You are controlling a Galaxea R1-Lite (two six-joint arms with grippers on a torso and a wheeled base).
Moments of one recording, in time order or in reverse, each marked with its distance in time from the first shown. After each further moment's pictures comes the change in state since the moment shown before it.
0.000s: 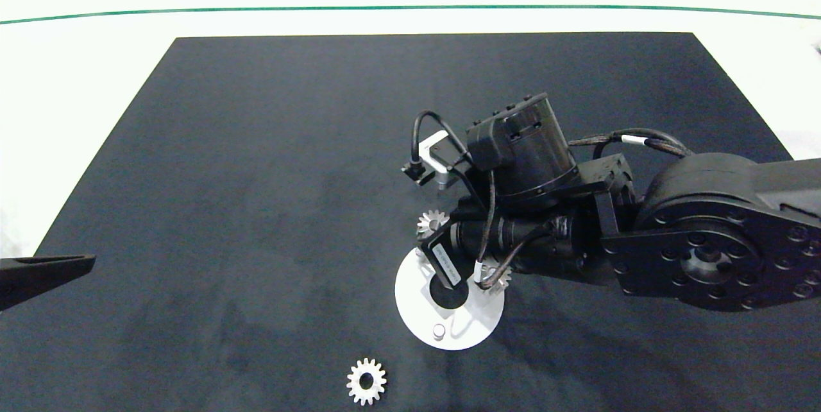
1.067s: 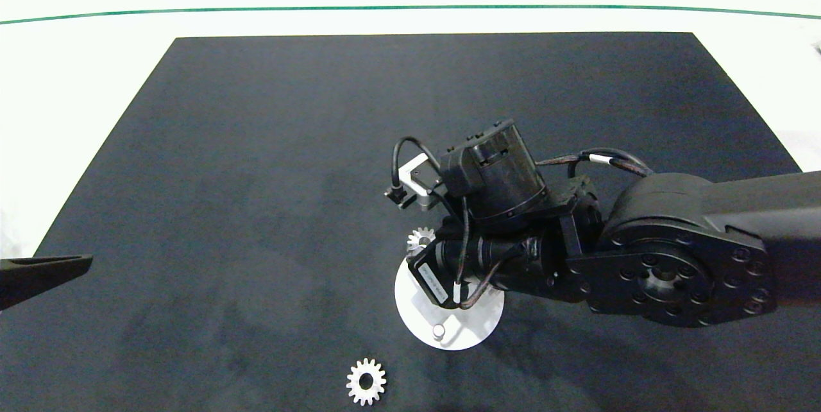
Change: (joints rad) left arm 0.000 -0.008 0.001 0.000 0.000 0.001; right arm 0.026 0.049 0.001 -0.001 -0.010 -0.001
